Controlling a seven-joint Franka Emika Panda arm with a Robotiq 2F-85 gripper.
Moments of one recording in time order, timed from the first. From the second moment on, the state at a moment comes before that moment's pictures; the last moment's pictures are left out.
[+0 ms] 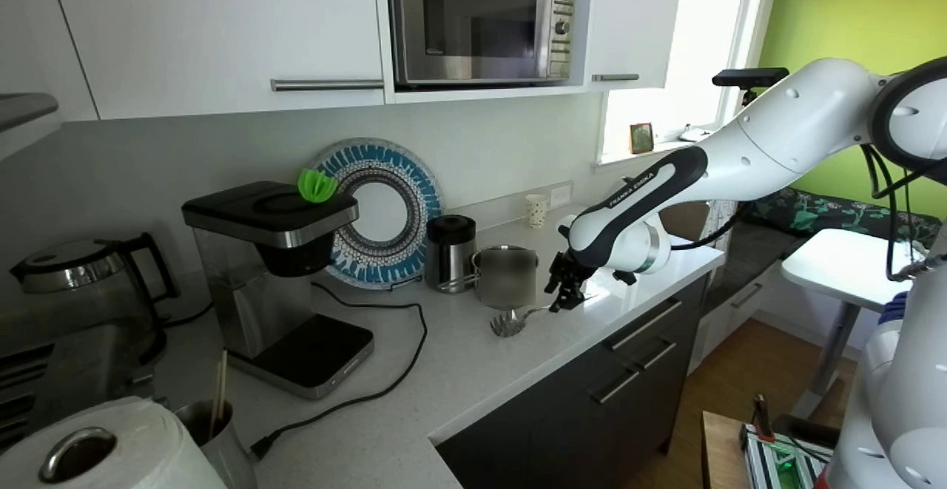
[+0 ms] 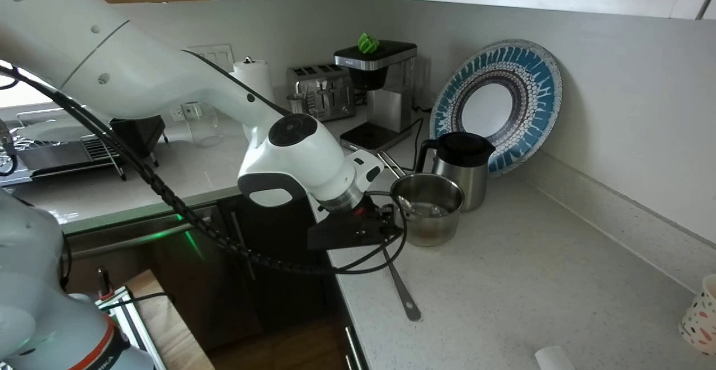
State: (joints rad) arm -0.22 -0.04 -0.21 -2.51 0.51 2.92 -1.51
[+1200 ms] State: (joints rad) arm -0.22 0.07 -0.21 -2.39 0.44 2.85 -1.46
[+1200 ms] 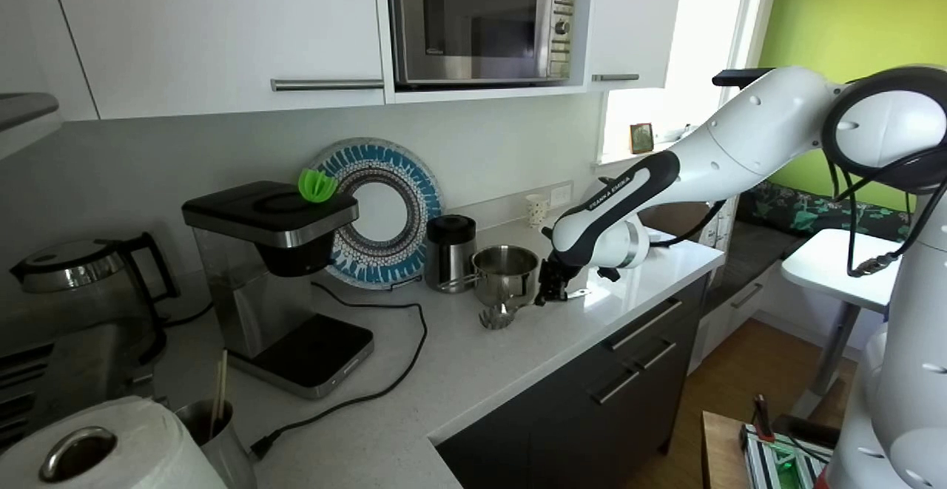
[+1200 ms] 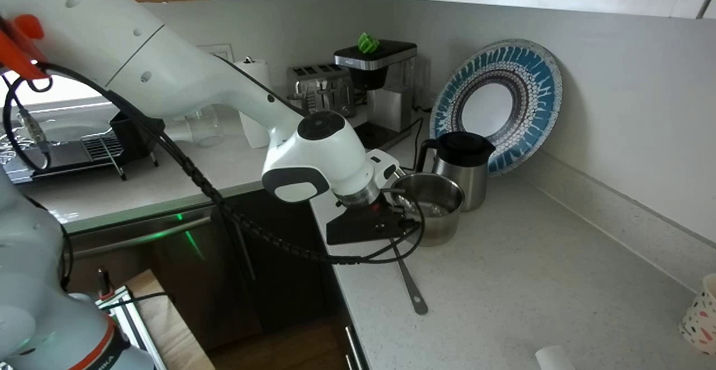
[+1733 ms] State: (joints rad) arm -0.20 0.03 -0.21 -2.48 0.34 2.91 -1.40
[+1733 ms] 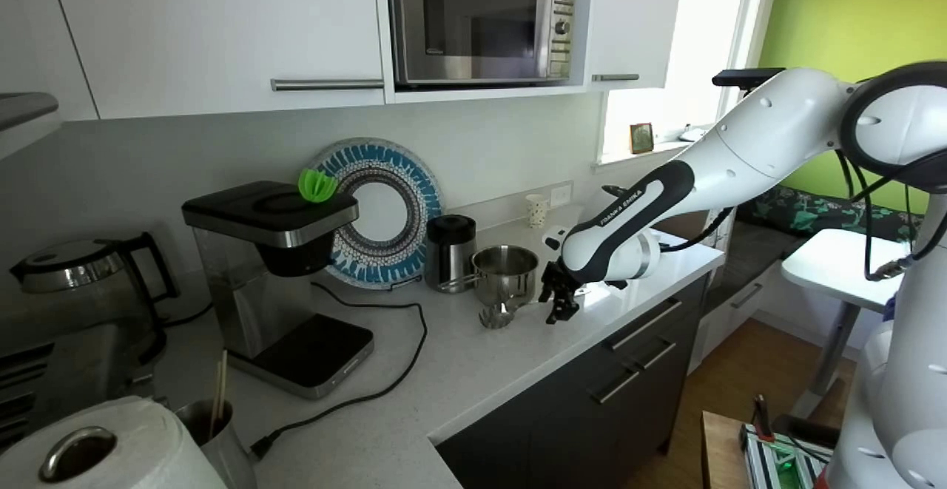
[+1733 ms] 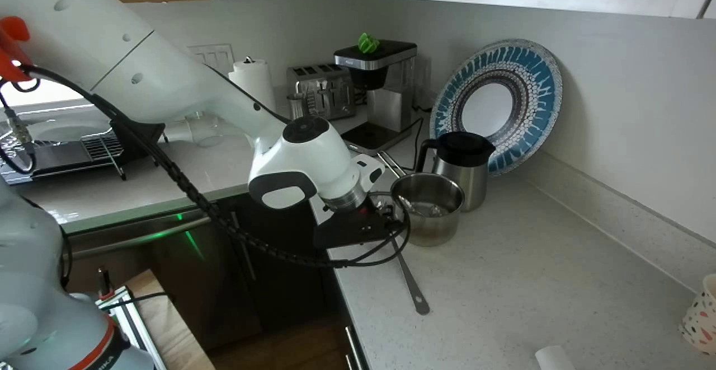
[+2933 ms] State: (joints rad) arm -0.21 0.12 -0.24 -2.38 0.30 2.96 -1.30
